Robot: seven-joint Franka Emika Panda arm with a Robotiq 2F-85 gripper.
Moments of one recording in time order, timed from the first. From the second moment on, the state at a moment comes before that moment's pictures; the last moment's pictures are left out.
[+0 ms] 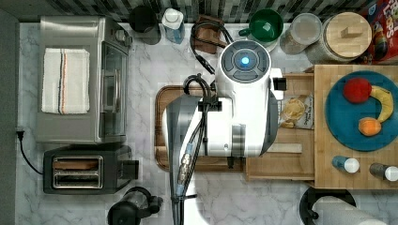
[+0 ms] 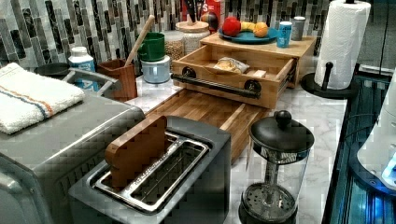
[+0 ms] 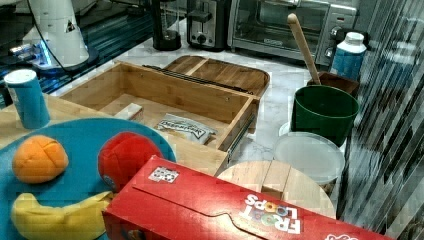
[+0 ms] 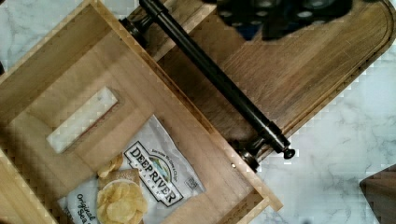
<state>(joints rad) -0.05 0.06 0.01 -1.87 -0.07 0.27 -0.07</state>
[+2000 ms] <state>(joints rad) -0.01 0.04 0.16 -2.17 -0.25 0.57 -0.51</state>
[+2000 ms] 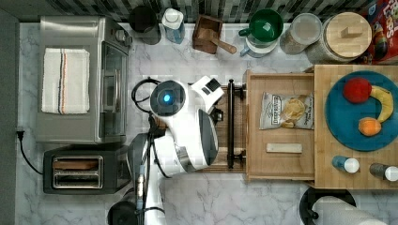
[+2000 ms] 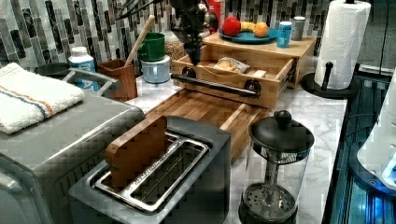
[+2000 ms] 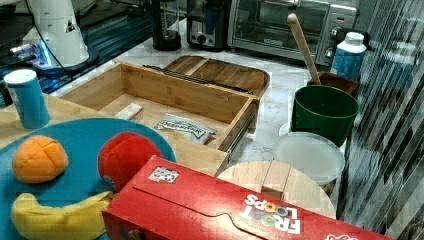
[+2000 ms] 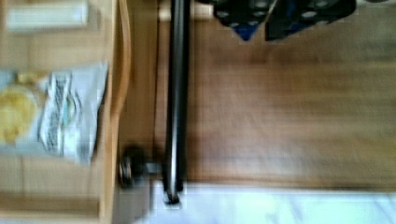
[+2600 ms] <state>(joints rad) -0.02 0.07 0.15 -2.25 -0.27 0.74 -0.51</state>
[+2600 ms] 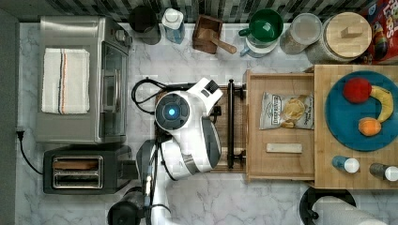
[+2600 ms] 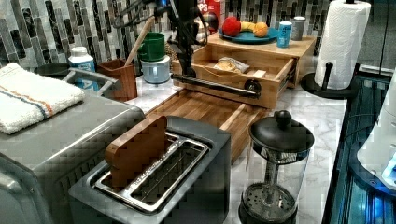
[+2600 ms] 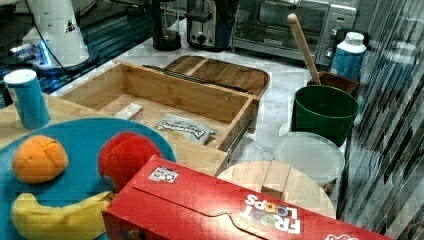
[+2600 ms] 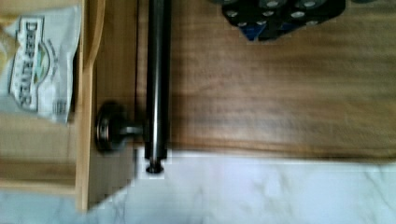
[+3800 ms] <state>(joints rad) -0.08 0.19 0.10 -2.35 -0.36 0.86 -0.57</state>
